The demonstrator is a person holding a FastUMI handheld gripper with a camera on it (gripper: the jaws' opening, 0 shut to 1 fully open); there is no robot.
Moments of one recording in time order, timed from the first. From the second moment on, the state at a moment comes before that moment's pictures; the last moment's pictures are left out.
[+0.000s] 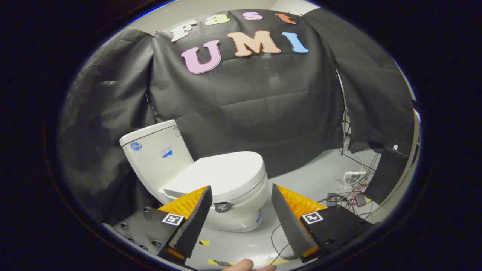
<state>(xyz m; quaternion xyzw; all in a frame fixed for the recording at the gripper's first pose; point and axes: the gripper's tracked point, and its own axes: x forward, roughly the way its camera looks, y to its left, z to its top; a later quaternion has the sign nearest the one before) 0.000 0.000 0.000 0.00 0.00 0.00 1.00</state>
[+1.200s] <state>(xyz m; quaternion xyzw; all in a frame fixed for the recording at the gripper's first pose) 0.009 0.011 0.018 0.00 -0.01 0.03 1.00</state>
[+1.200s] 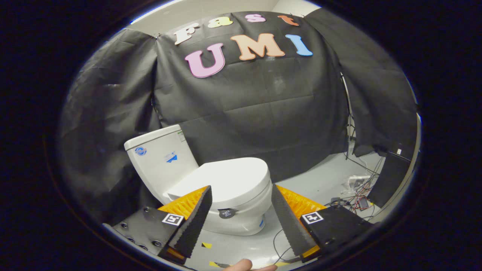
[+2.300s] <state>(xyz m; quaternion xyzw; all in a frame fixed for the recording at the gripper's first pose) 0.094 0.029 -0.122 0.32 0.12 -0.07 0.94</state>
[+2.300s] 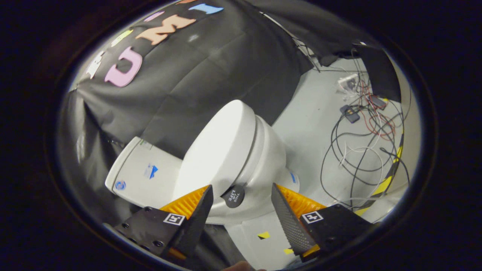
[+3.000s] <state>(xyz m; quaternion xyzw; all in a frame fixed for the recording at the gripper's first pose) 0.083 -0.012 -0.139 0.47 0.08 -0.14 0.87</state>
